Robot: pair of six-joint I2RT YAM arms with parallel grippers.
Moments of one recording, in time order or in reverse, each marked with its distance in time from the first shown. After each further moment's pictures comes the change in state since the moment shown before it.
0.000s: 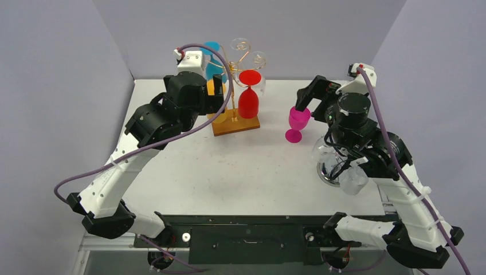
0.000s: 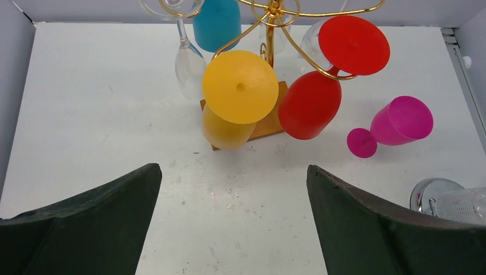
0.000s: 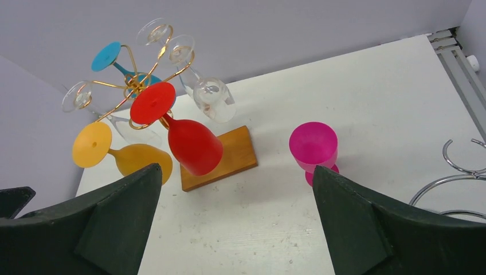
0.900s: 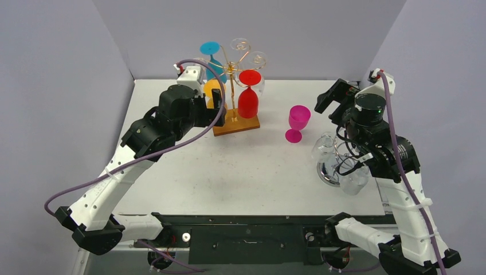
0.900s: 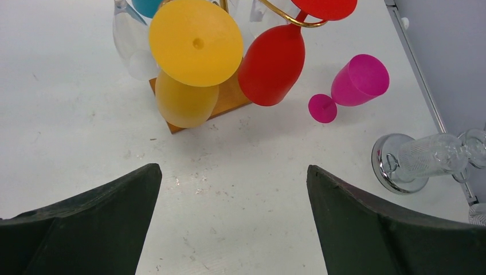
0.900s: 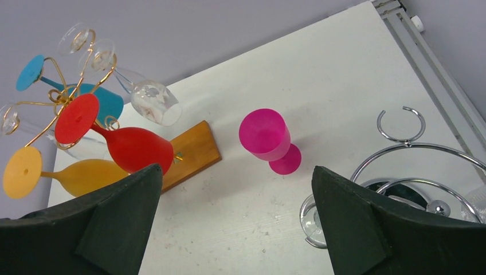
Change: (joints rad) left arm 0.070 -0.165 -0.297 0.178 0.264 -0.006; right arm -0.296 -0.083 -0.098 -0.059 -0.177 0.043
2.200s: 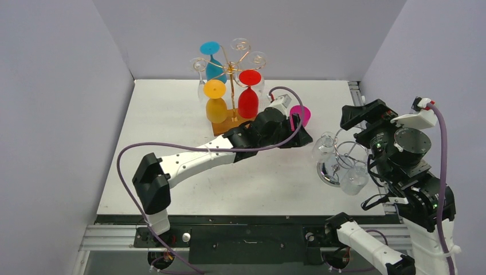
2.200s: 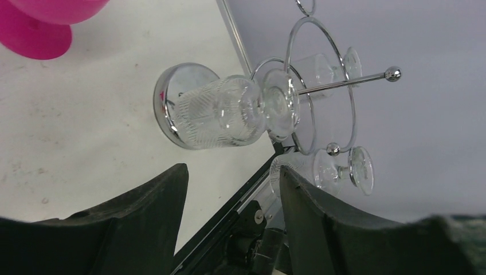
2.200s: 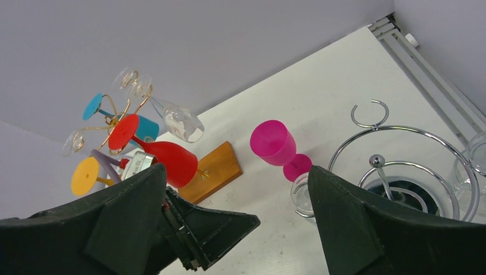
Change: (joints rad) left arm -0.317 0.513 -0.066 0.621 0.354 -0.512; right arm 0.014 -0.223 -0.022 -0.060 0.047 0.073
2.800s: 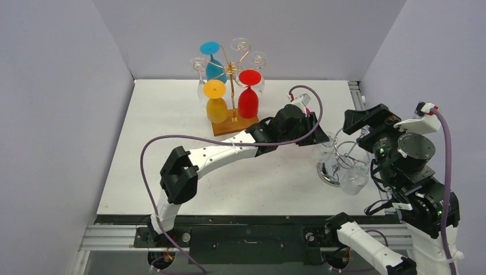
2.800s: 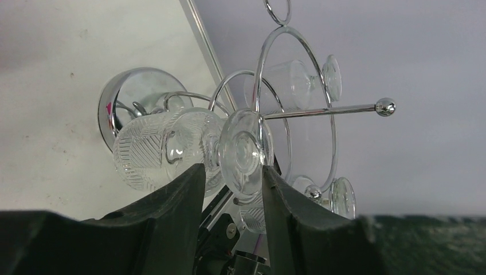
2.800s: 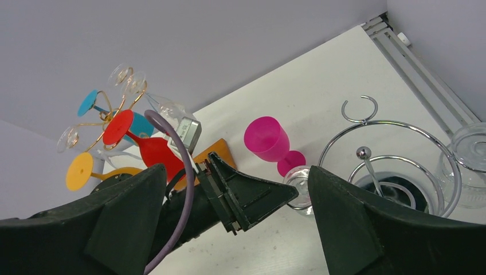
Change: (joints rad) left arm -0.024 0.272 0.284 0.031 0.095 -0.073; right arm 0.000 -0.029 0.000 -0.036 0.002 -0.006
